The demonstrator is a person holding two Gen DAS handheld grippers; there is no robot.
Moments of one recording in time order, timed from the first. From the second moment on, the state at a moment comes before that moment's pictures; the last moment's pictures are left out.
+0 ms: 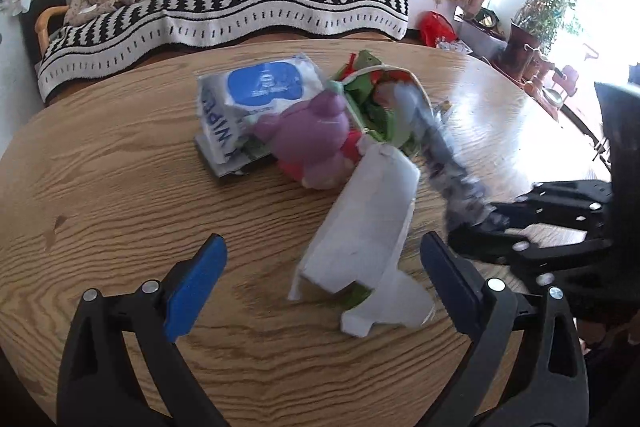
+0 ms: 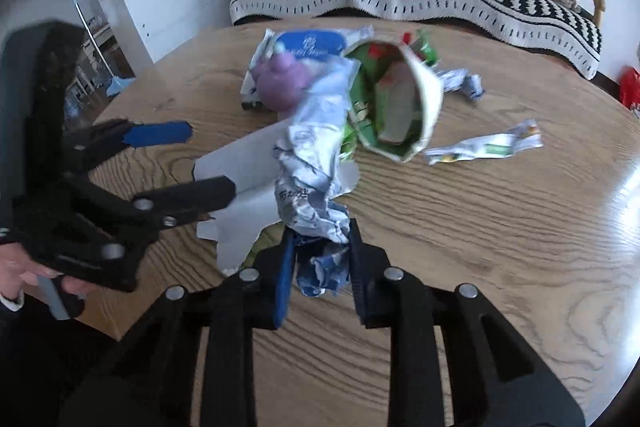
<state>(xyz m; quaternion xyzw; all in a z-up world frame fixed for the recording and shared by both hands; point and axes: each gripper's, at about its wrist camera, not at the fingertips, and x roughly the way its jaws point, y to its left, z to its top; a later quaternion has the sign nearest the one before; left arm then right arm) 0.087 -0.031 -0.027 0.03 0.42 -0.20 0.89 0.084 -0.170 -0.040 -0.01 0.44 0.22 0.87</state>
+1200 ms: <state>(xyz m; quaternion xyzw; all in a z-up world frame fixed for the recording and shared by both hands) 0.037 -0.159 0.022 0.09 0.37 -0.26 0.89 0.002 -0.346 0.037 0.05 0.38 0.08 0.92</state>
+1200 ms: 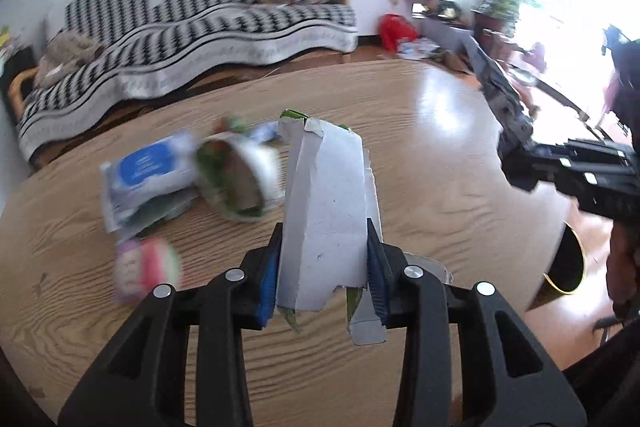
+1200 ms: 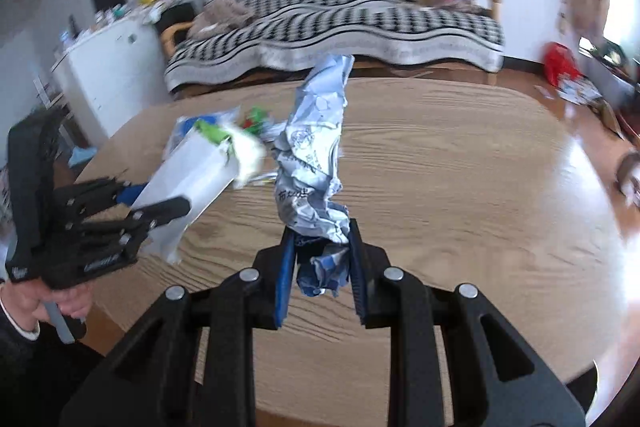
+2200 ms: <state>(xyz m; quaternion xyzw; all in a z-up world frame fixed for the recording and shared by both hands) -0.118 -0.519 -0.077 0.15 0.44 -0.52 0.72 -0.204 -0.692 -0.050 0.27 0.49 -0.29 0.78</state>
